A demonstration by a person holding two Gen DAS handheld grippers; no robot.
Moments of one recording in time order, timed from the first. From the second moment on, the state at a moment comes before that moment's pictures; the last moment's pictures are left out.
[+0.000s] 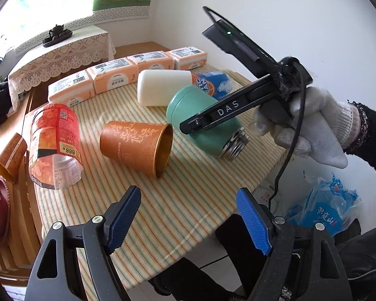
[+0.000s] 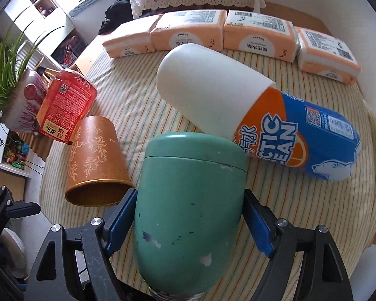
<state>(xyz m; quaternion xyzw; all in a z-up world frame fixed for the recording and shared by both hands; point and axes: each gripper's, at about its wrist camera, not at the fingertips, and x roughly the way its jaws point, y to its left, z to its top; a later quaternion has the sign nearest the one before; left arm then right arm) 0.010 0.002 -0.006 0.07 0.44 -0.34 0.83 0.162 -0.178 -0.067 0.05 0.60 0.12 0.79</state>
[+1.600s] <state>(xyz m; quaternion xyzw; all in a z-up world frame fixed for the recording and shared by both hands) -0.086 -0.007 0.006 0.03 0.26 -0.12 0.96 -0.049 -0.173 0.002 0.01 0.20 0.00 0.98</state>
